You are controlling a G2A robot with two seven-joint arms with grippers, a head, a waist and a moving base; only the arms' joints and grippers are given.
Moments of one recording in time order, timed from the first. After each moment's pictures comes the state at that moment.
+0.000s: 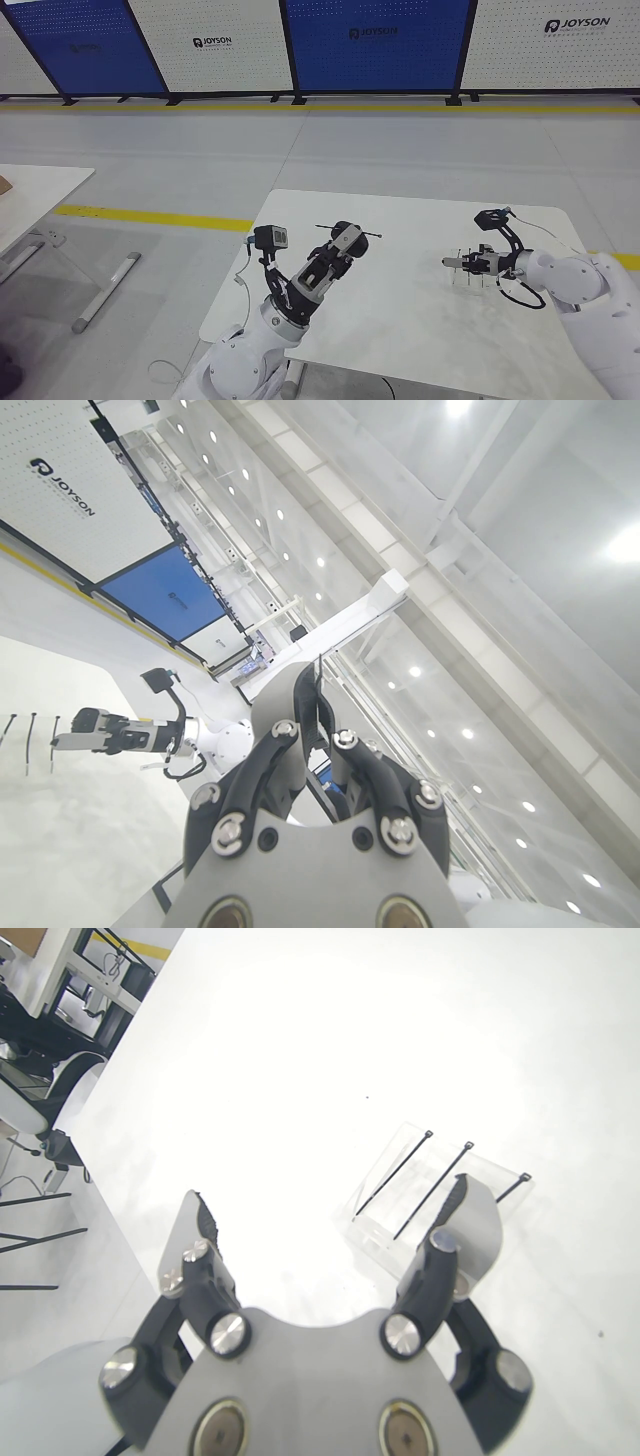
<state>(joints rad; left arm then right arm) 1.72 -1.20 -1.25 -2.26 -0.11 -0.20 -0.07 -0.89 -1.06 1.07 -1.20 -0.46 -0.34 0.97</state>
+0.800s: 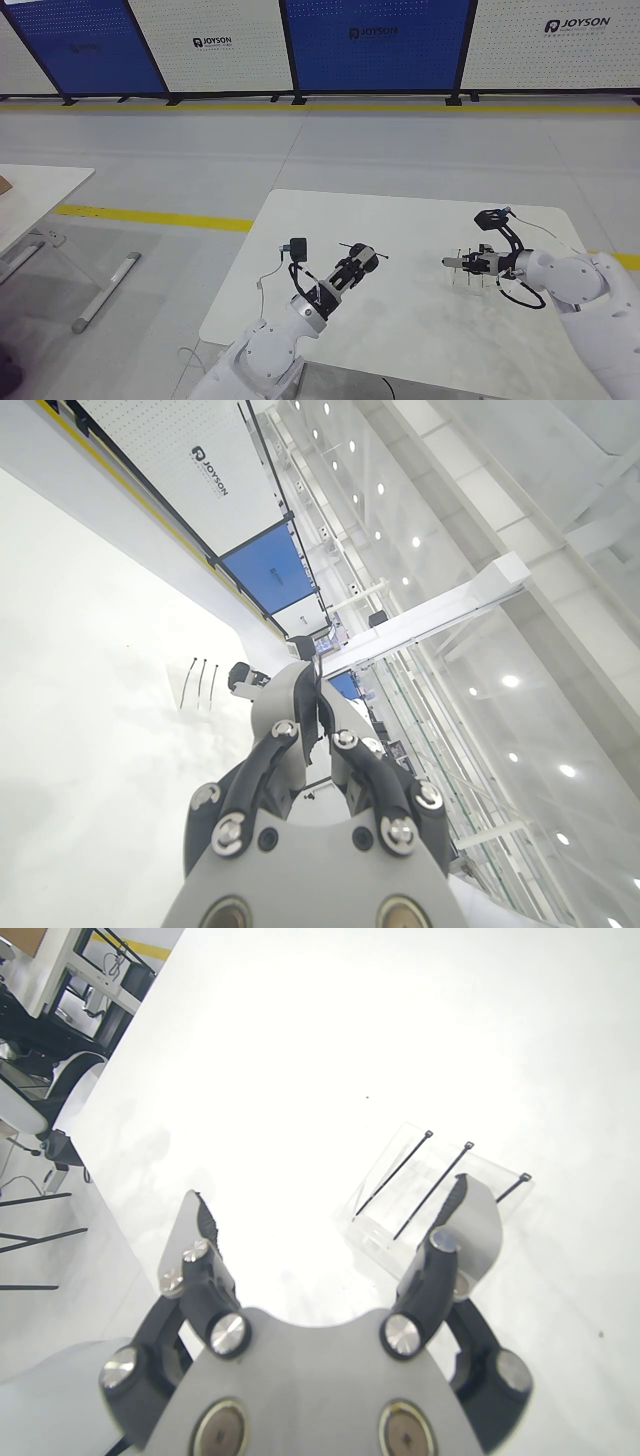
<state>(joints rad) 1.62 -1.21 -1.15 -1.98 0.00 -0.06 -0.07 -0.89 -1.06 1.07 -1.20 -0.46 -0.34 0.97</state>
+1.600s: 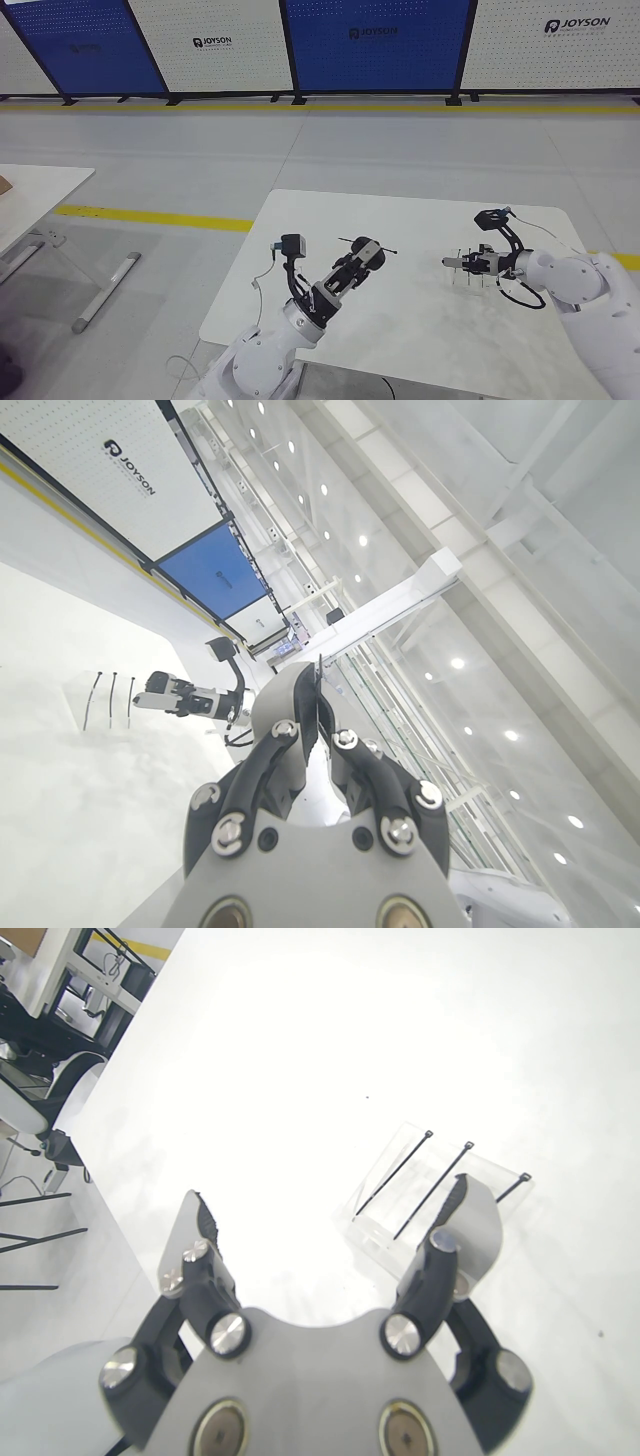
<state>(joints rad) 1.68 -1.20 -1.17 -2.16 -0.01 -0.12 -0.06 -0.89 -1.06 1.07 -1.20 -0.46 -0.34 0.97</state>
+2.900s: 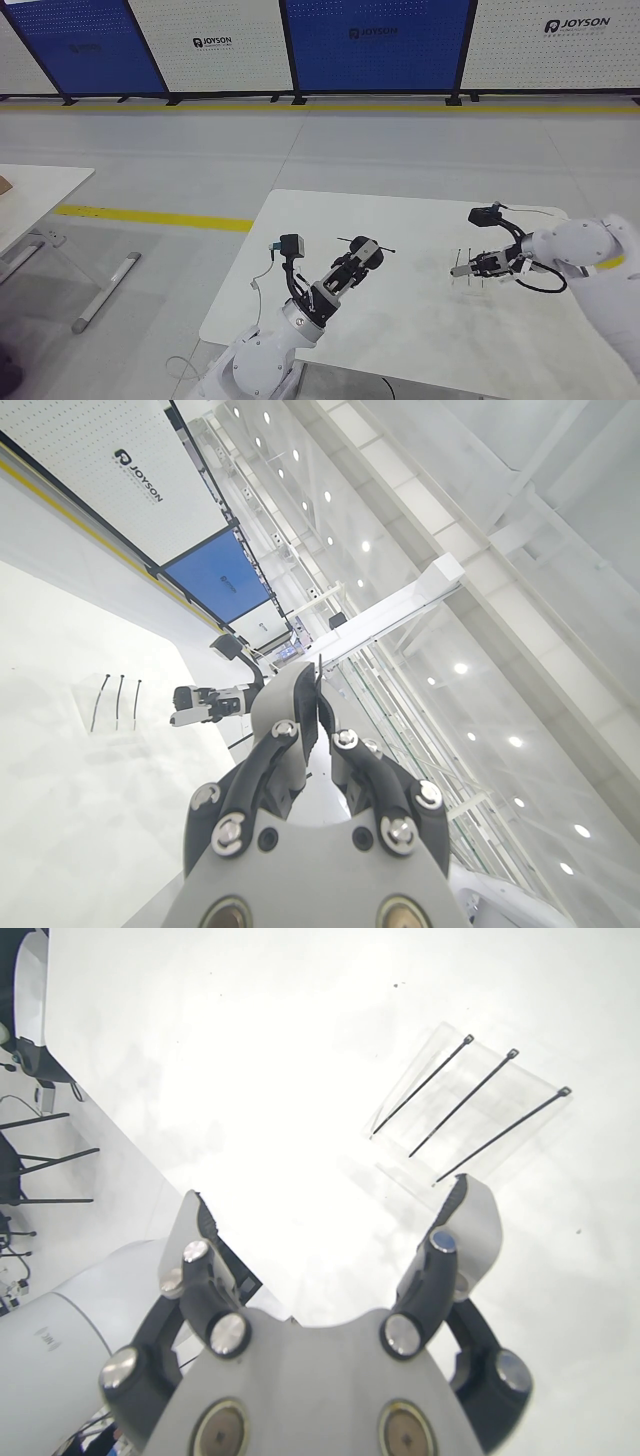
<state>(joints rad) 1.68 -1.20 -1.17 -2.16 -0.01 -0.12 -0.06 -0.68 -1.03 0.90 -1.14 -0.29 -0.22 1.35</state>
